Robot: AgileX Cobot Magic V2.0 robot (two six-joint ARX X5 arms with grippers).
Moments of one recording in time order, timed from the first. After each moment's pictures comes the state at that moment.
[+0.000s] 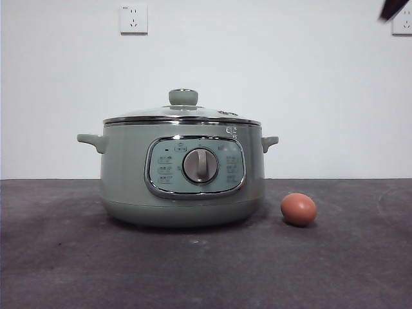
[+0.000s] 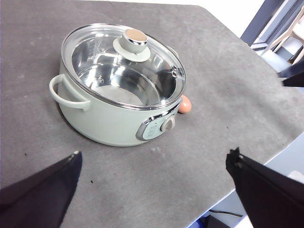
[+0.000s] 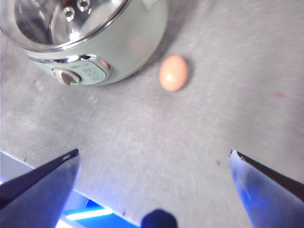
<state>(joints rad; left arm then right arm) 0.05 0.60 0.98 -0.96 0.68 0.05 0.15 1.04 1.10 -1.01 -0.37 -0.10</state>
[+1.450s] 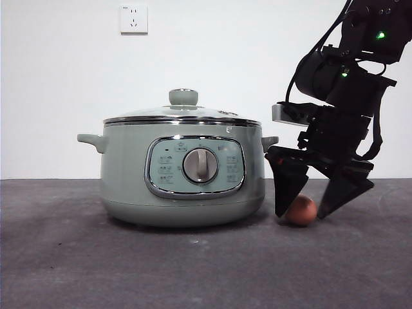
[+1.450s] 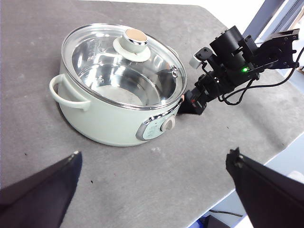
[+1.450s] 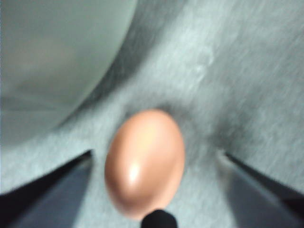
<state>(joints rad) 0.05 0.60 0.98 -0.97 0.68 0.05 0.36 1.80 1.10 -0.39 -0.13 -0.06</state>
